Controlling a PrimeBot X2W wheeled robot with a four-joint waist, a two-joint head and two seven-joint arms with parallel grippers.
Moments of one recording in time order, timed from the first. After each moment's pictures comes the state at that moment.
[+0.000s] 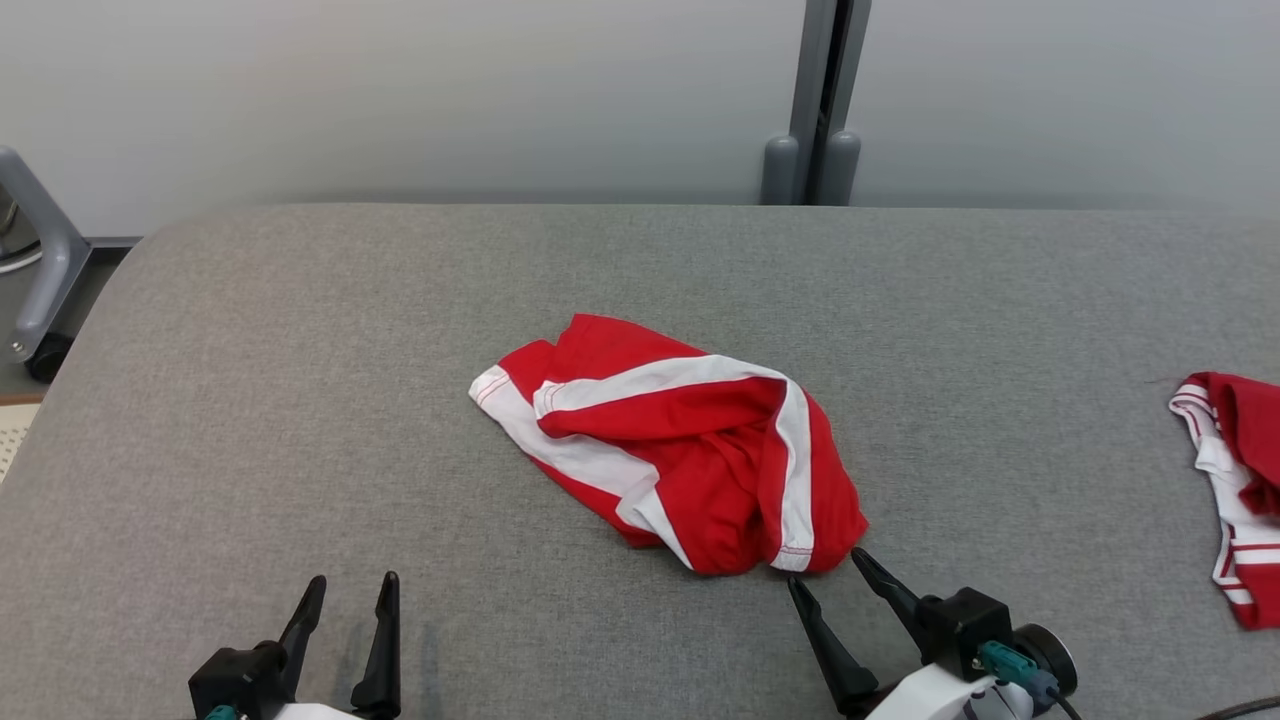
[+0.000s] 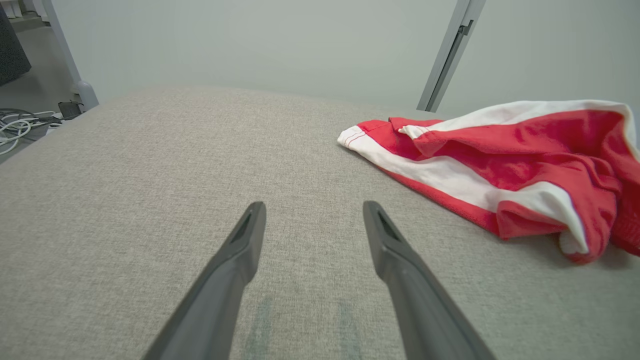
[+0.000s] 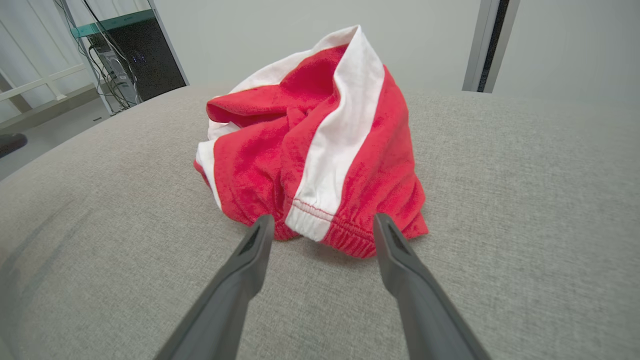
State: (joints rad) left arm 0.01 0.05 0.00 0.41 -0.22 -0.10 -0.26; right arm -0.15 -0.05 0.40 0.51 0.21 0.13 -0.26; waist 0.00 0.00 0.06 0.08
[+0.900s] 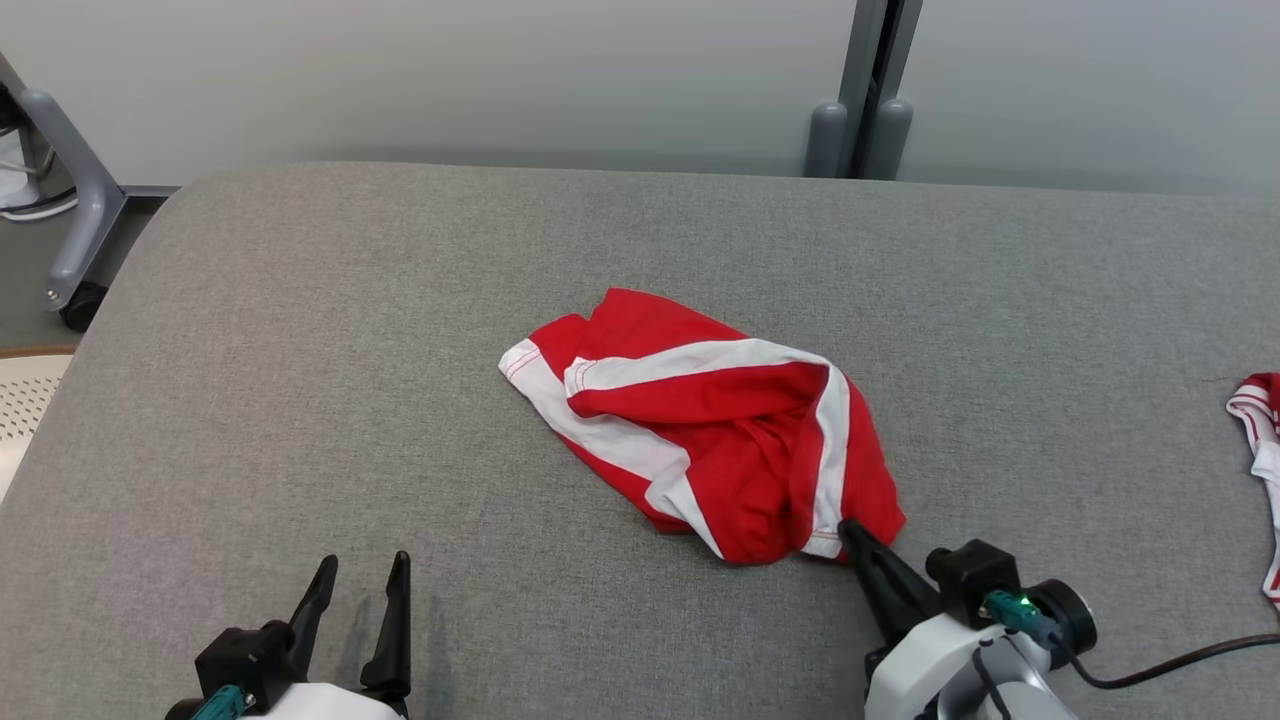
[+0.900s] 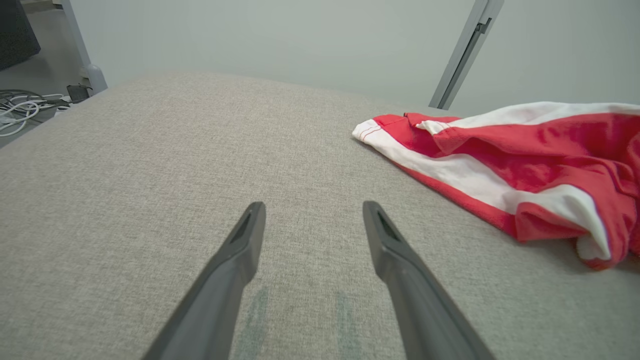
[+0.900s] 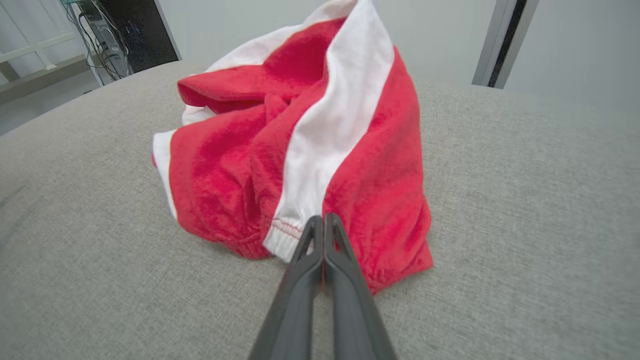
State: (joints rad) left arm -0.02 0.05 -0.03 0.42 -0.26 -0.10 -0.26; right arm -0.26 -0.05 0.37 0.63 0.17 0.13 -0.26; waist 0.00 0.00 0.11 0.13
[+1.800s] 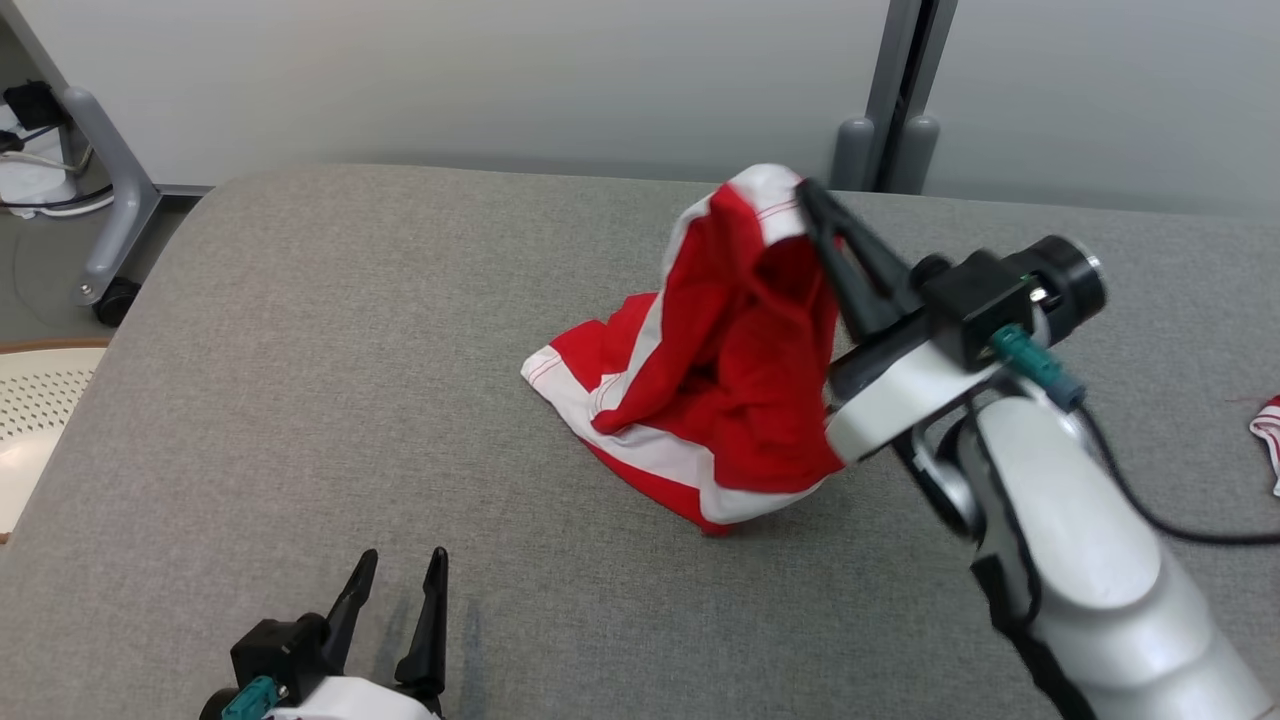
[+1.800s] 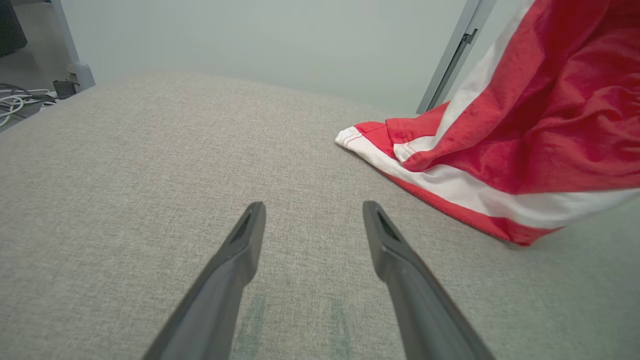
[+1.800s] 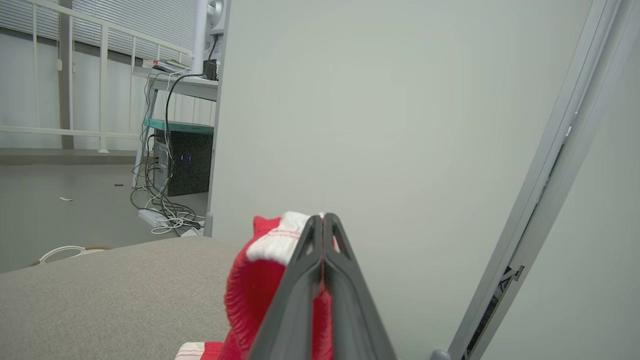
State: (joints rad) left arm -0.04 0.05 -0.11 0.43 -0.31 -0.09 -0.26; right arm -0.68 -0.08 0.39 0.48 0.09 0.13 -0.26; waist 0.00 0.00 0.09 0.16
